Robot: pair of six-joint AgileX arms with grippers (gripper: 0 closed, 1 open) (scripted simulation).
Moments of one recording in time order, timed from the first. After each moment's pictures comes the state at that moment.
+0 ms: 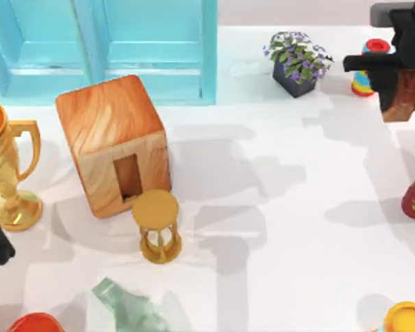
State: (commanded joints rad) left arm 0.00 0.00 0.00 0.00 0.00 0.00; right arm 0.21 2.09 1.95 -1.38 0.05 0.21
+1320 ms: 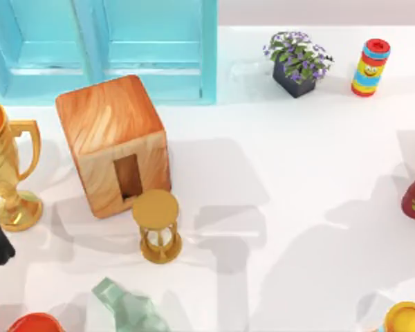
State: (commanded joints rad) left arm 0.00 0.00 0.00 0.00 0.00 0.00; right arm -0.44 1.86 1.55 -1.26 0.00 -0.43
